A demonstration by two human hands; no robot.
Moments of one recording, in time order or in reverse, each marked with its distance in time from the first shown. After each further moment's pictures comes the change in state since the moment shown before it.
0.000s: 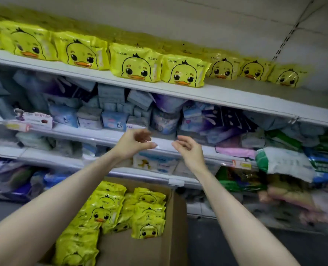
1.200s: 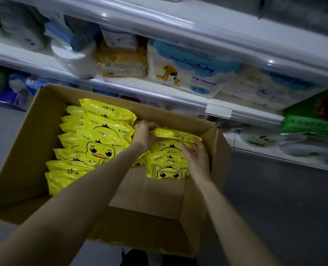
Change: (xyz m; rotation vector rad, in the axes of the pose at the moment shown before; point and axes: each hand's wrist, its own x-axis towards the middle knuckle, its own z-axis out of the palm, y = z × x) left_hand 0.026 -0.383 0.131 0.338 -0.040 -0.503; right_hand -0.032 0.345 0.092 -0.023 0.009 0.657
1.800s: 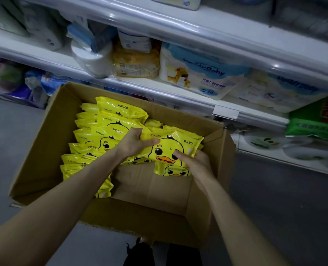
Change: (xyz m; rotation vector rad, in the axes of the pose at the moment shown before) left_hand -0.061 -0.007 -0.070 -0.382 -0.225 -0.041; right_hand -0.021 -0.004 0.013 -0.004 -0.168 0.136
